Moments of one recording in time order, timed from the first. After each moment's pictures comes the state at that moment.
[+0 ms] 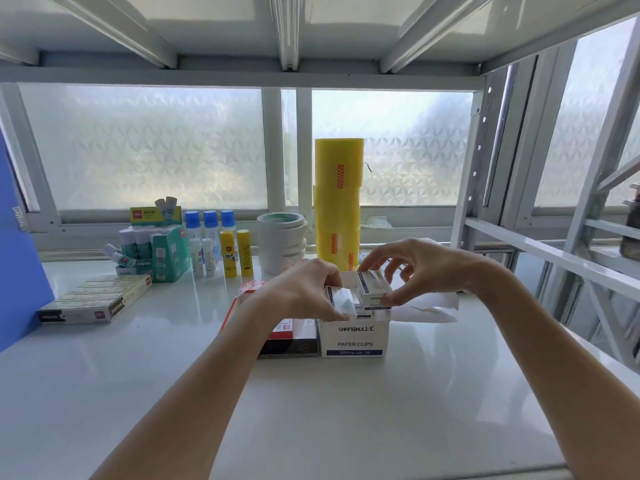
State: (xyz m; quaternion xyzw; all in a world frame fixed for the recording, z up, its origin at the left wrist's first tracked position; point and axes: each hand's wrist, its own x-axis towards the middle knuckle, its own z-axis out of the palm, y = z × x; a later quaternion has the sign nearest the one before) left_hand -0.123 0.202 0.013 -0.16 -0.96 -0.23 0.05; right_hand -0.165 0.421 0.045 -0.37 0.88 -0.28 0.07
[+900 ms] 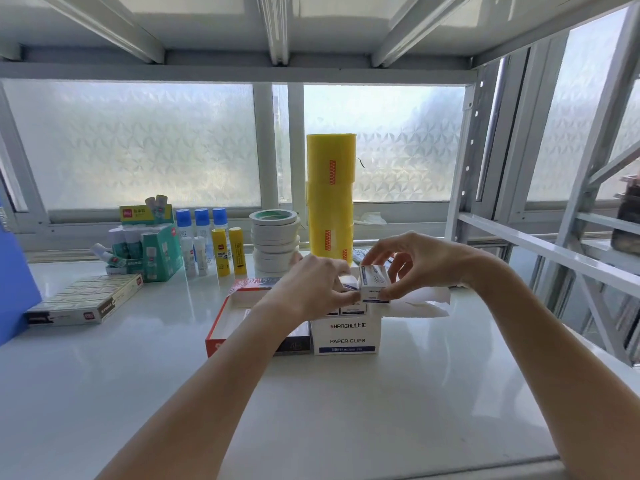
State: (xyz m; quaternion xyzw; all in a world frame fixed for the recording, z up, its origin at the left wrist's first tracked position) left_hand -0.123 0.225 0.007 -0.15 -0.97 -0.11 0.15; right_hand -0.170 0.429 0.044 -0.34 0.89 -0.29 0.06
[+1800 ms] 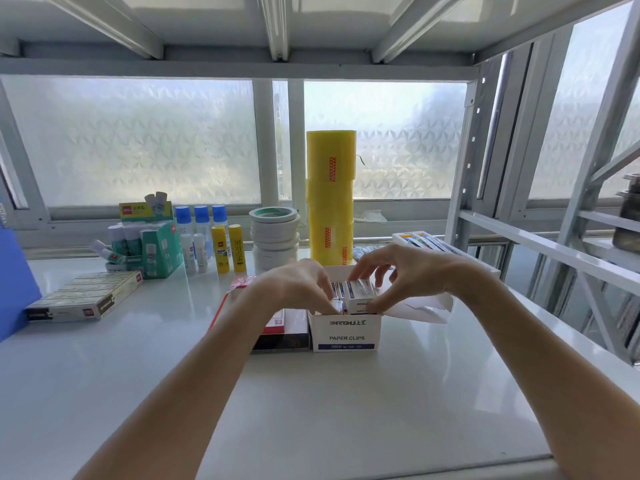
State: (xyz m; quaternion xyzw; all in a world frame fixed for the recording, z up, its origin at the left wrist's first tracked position) left_hand -0.119 0.212 0.024 -0.07 -0.97 -0.23 -0.08; right_hand -0.159 0.409 0.036 -0.34 0.91 -0.24 0.08
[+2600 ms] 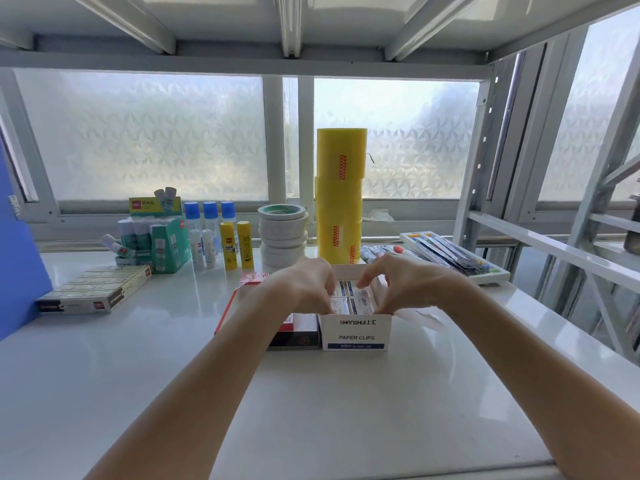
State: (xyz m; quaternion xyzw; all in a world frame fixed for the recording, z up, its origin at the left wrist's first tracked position) left_hand -0.125 0.207 0.012 -0.08 -0.98 -0.16 -0.02; right_hand -0.157 0.383 0.018 -0.23 0.96 -0.17 0.05
